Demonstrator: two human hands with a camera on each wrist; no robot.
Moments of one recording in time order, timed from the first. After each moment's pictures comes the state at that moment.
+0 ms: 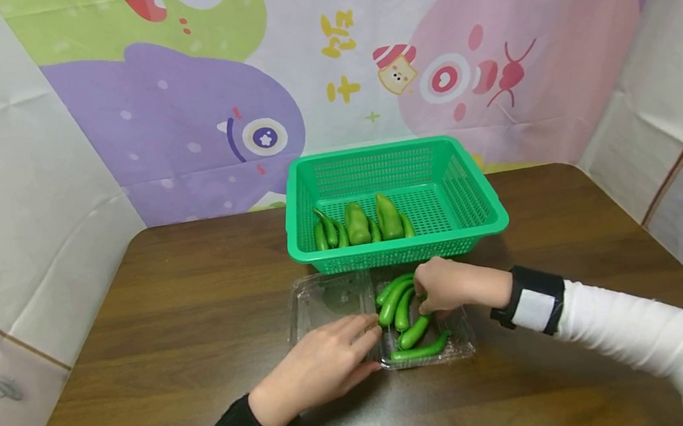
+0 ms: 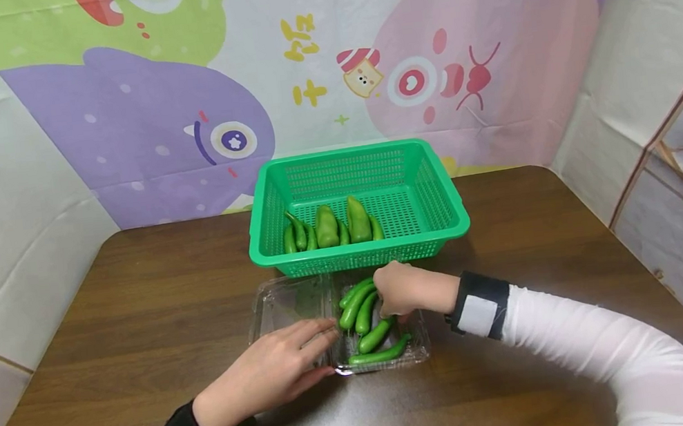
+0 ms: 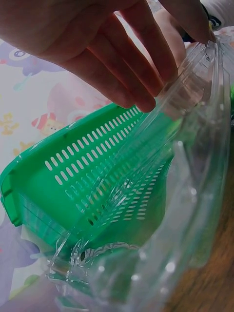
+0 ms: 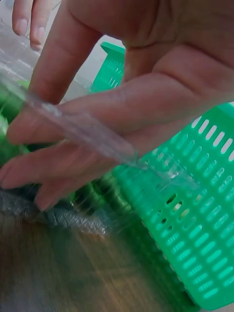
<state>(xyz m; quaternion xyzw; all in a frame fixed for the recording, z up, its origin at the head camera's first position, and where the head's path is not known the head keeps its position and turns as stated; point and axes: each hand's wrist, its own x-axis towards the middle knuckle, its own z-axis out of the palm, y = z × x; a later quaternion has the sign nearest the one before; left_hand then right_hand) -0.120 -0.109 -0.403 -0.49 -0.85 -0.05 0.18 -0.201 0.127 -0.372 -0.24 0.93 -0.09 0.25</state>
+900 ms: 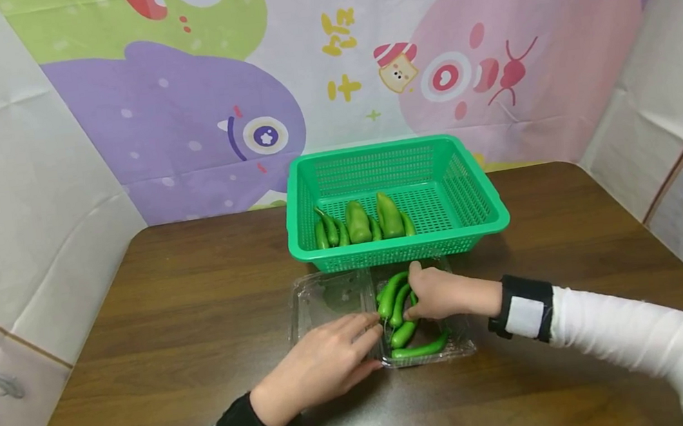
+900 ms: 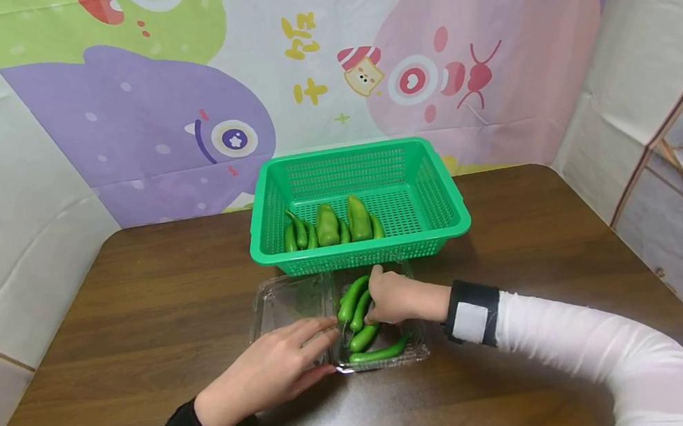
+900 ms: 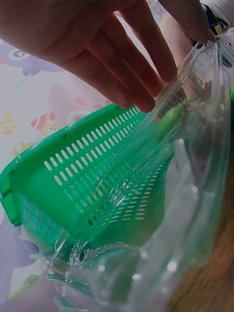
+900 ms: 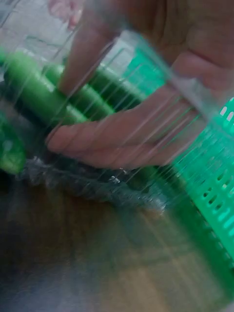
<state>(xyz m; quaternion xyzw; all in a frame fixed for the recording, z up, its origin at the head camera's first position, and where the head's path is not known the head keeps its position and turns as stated) -0.119 -0.109 -0.401 -0.49 -0.85 -0.05 0.17 -0.194 0.116 -0.391 -0.17 0.93 -0.17 0.27</state>
